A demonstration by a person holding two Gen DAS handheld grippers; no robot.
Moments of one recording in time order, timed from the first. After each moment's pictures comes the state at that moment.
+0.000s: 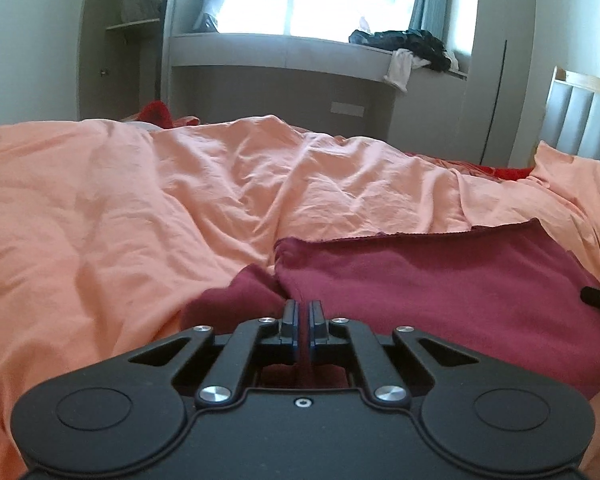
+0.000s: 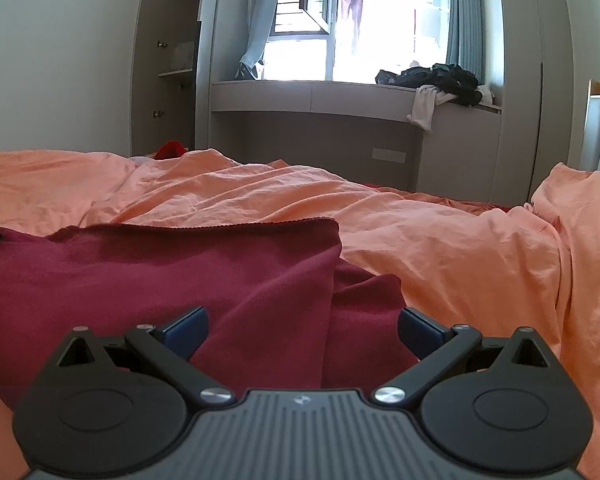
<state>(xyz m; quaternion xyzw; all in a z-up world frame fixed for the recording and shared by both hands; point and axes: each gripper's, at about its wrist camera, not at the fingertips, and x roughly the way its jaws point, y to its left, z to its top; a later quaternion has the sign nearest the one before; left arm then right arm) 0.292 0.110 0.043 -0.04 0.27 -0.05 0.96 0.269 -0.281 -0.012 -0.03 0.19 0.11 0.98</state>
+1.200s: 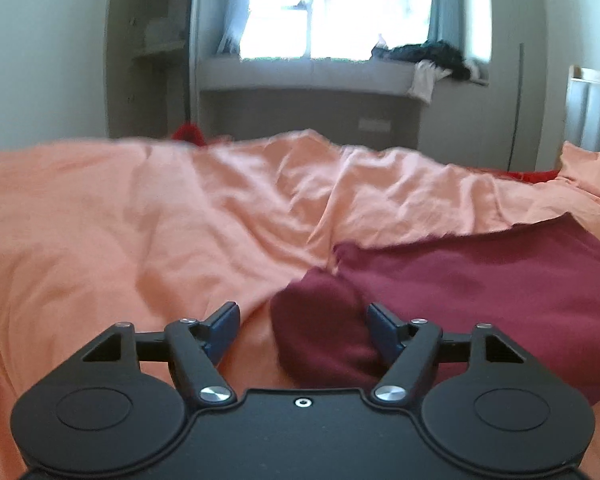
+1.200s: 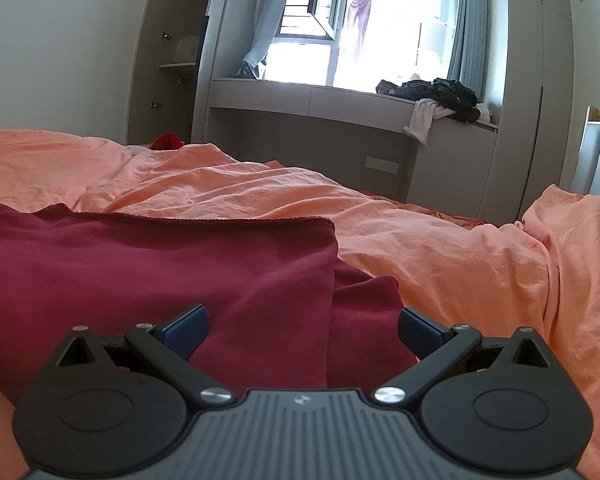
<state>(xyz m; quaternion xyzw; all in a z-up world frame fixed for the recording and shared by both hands) 0.283 0.144 0.033 -0.02 0.25 -0.01 0.97 0.262 -0.269 -0.017 -0.07 0.18 0.09 0.98</state>
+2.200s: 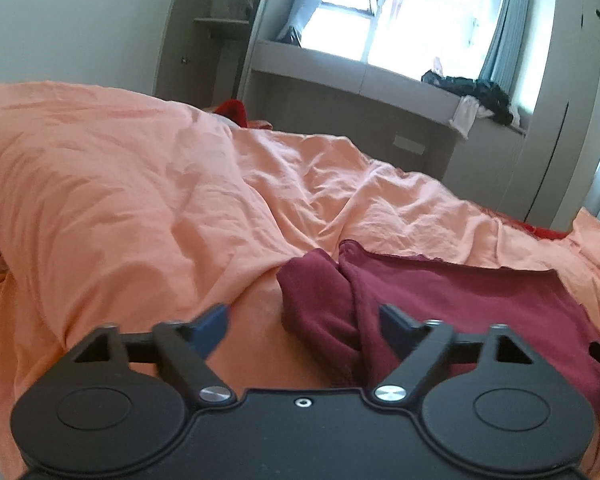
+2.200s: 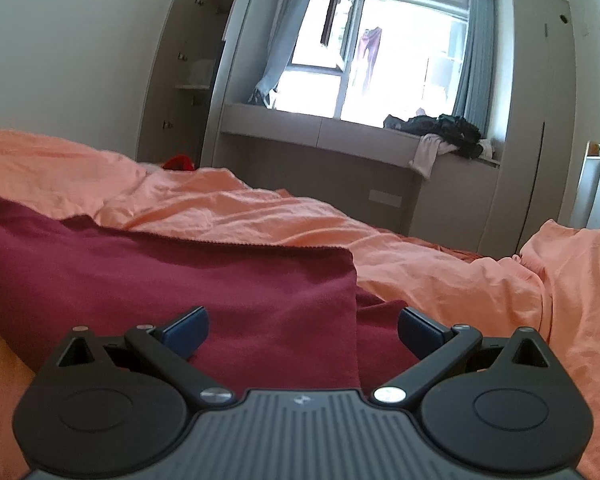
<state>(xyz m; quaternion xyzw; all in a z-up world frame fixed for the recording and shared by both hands) 0.220 0.141 0.051 -0.13 0.24 0.03 0.96 0.223 -0.254 -0.013 -0.09 0.13 0.10 0.98</state>
